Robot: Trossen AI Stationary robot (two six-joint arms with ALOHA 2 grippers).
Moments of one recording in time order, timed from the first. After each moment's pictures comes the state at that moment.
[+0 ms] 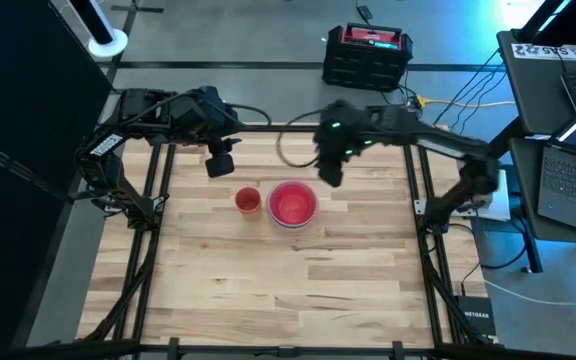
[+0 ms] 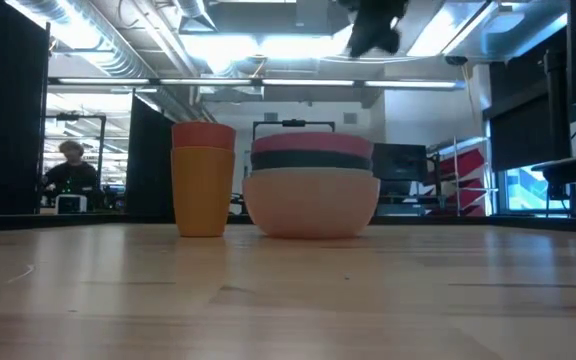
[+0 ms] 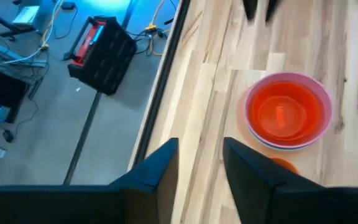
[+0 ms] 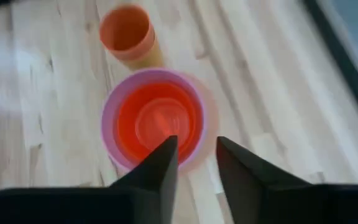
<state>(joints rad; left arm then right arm) 0.12 1.65 2.36 -1.57 -0.34 0.08 -0.30 1.53 1.69 -1.10 -0.17 0.08</state>
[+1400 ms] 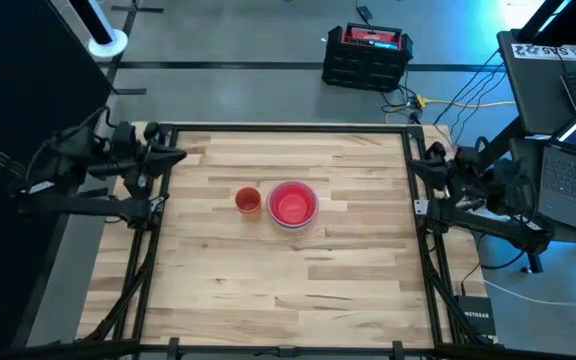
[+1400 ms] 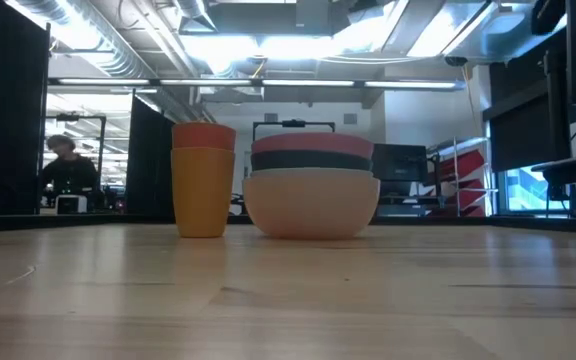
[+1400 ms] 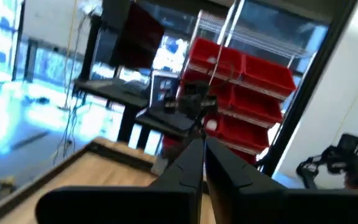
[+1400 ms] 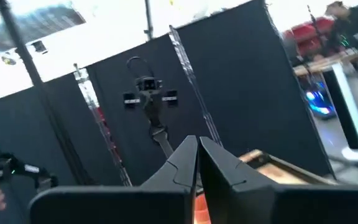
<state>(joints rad) 0.13 0.51 0.96 -0.37 -0.01 -0.31 -0.29 0.07 0.55 -0.21 -0.09 0.47</state>
